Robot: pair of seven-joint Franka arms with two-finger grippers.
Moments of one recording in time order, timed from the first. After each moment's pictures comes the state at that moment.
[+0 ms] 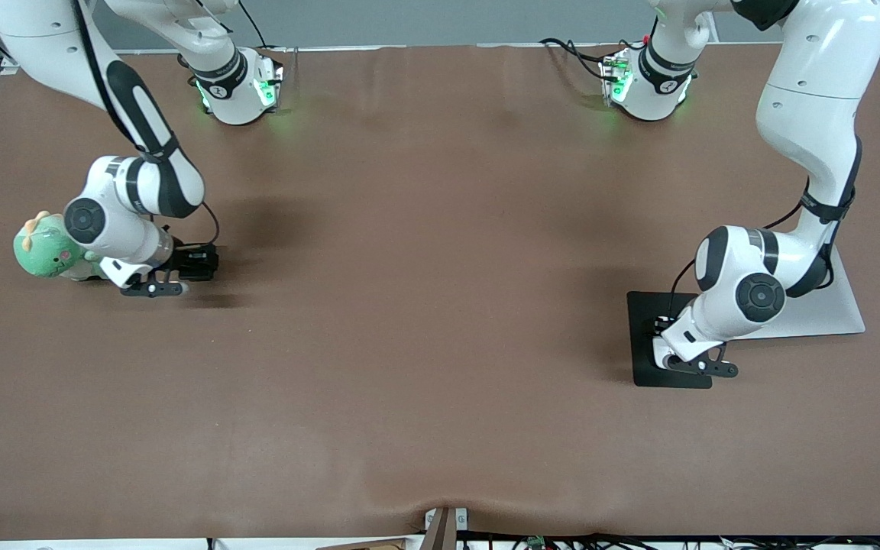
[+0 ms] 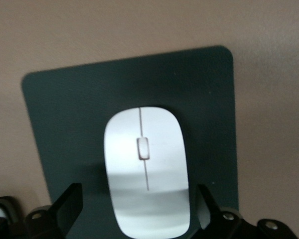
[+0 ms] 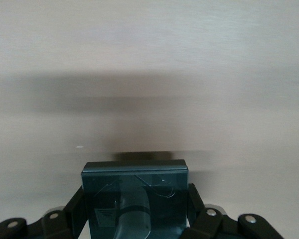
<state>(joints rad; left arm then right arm) 0.01 0.63 -0.11 -1.82 0.16 2.41 -0.03 0.05 0.31 -0.13 -2.37 0.05 2.53 -0.12</state>
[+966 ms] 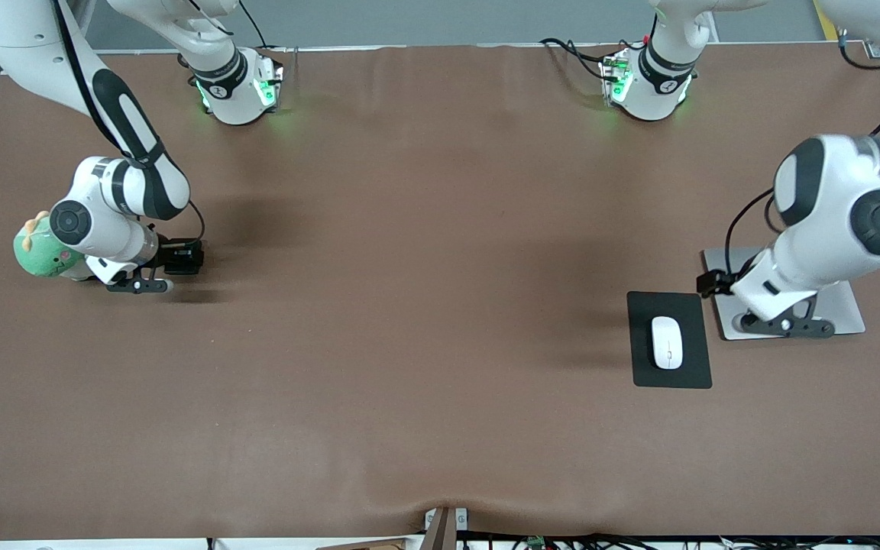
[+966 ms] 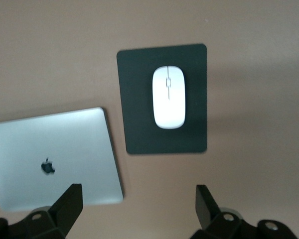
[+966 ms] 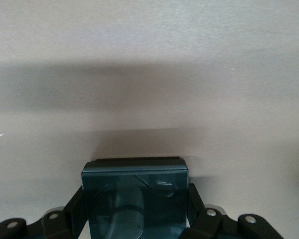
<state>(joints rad) 0.01 0.21 -0.11 -1.79 0.09 1.90 -0.02 -0.02 0.34 -0.14 -2.38 -0.02 2.53 -0.12</state>
